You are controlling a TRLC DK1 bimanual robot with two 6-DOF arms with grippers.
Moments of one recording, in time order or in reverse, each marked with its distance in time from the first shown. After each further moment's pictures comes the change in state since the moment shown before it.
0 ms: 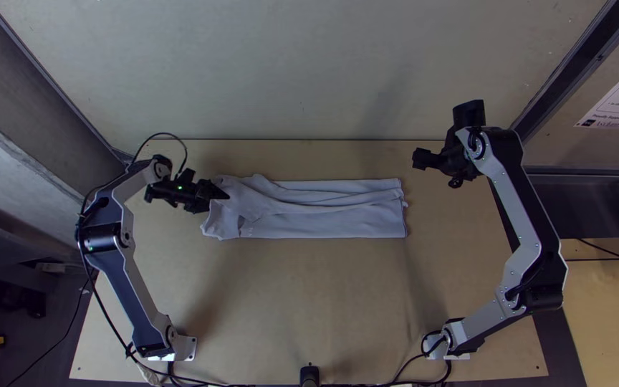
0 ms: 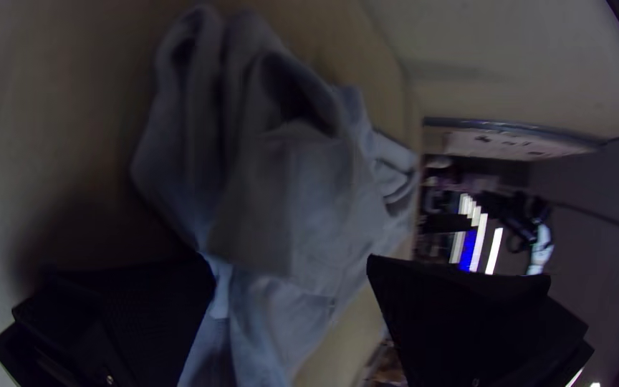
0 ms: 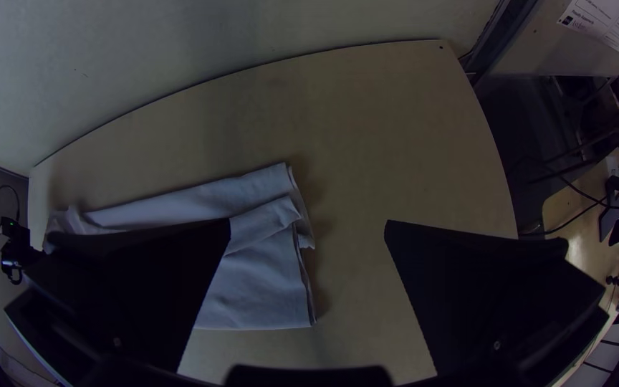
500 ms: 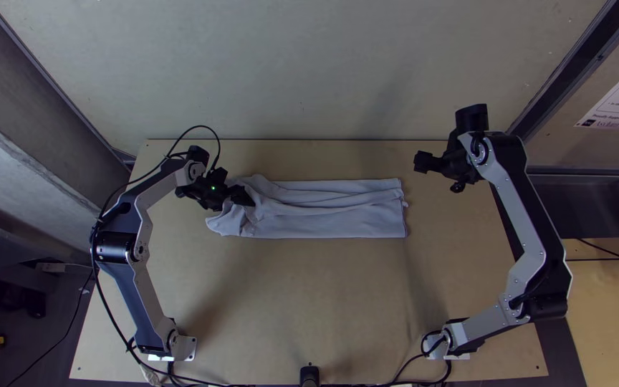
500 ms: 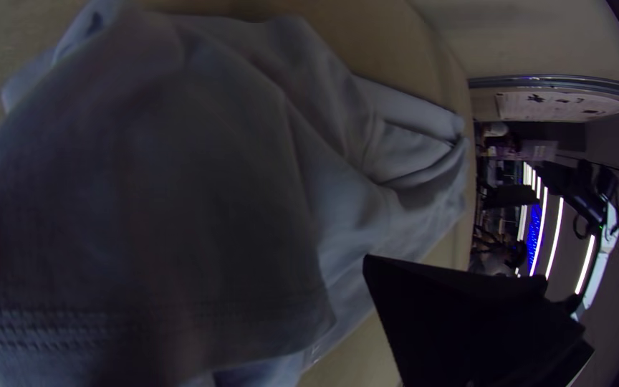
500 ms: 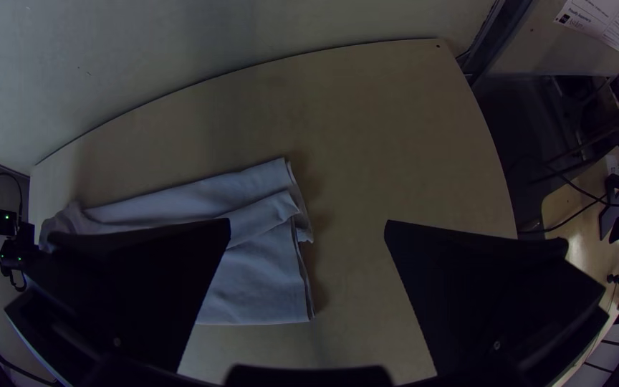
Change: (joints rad) left arm -0.244 -0.102 -0.058 0.156 -0.235 -0.194; right arm -0.002 -0.052 -0.056 0.020 0.000 0.000
